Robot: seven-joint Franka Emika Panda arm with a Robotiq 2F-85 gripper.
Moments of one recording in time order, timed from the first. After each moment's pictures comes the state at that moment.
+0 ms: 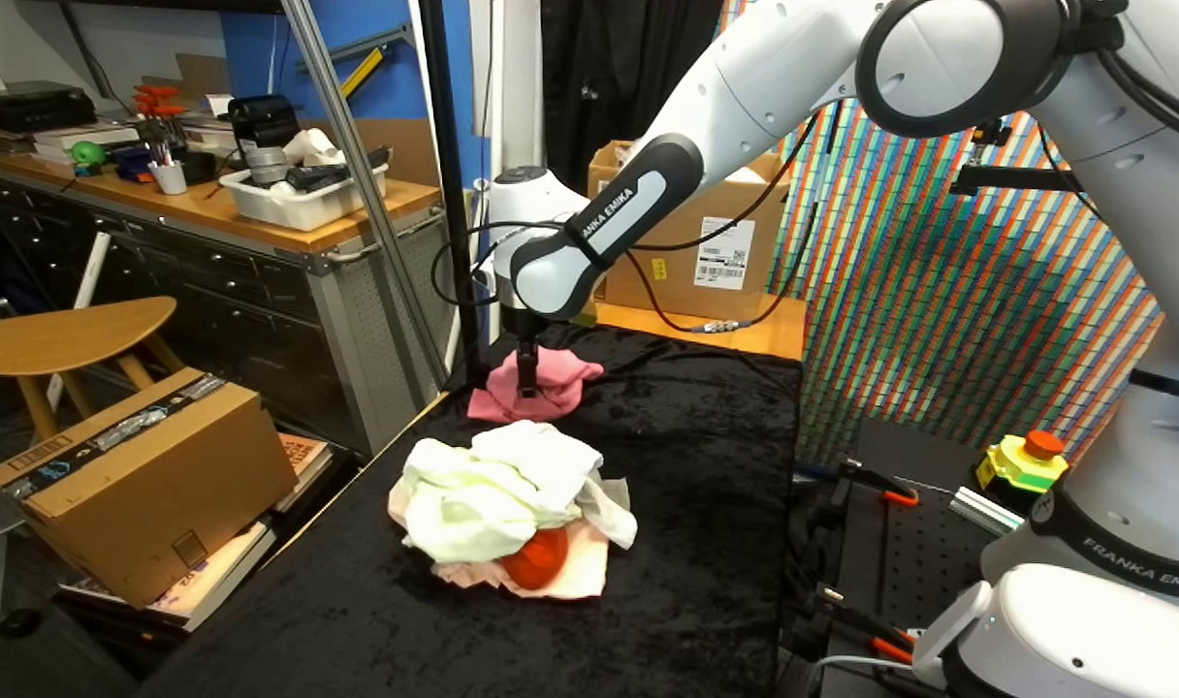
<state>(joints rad) -0.06 0.82 0.07 -1.56 -0.23 2.46 -0.48</state>
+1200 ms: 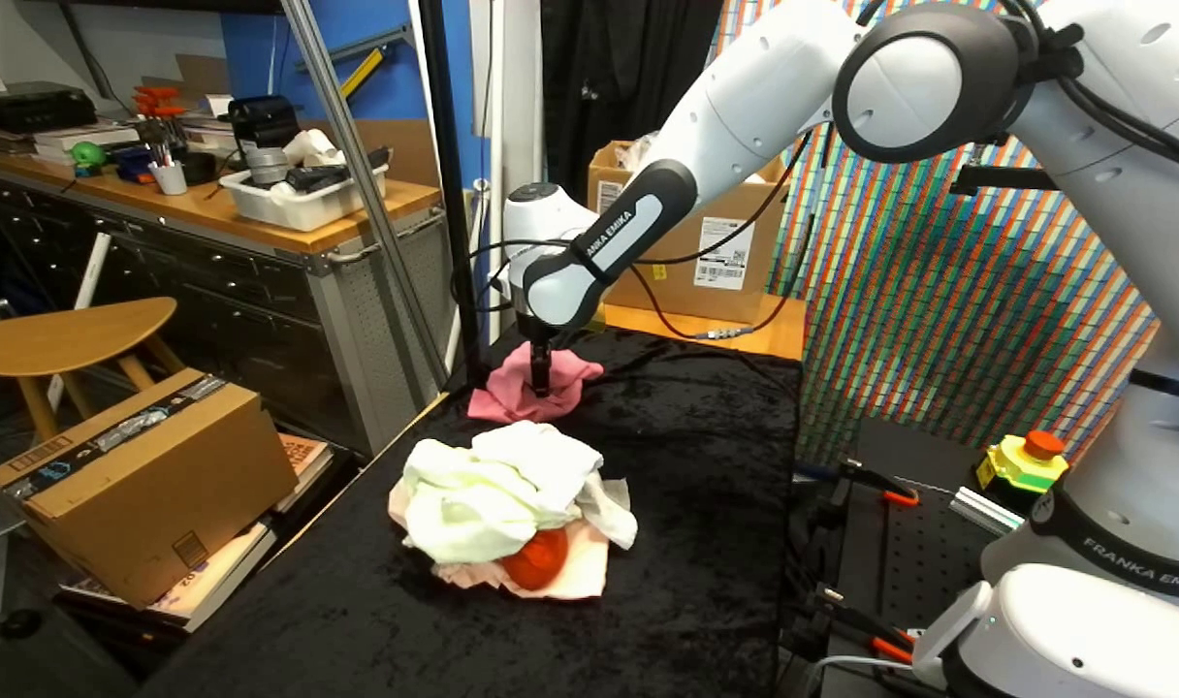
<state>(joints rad) -0.07 0.89 0.01 -1.53 -0.23 2.49 -0.48</state>
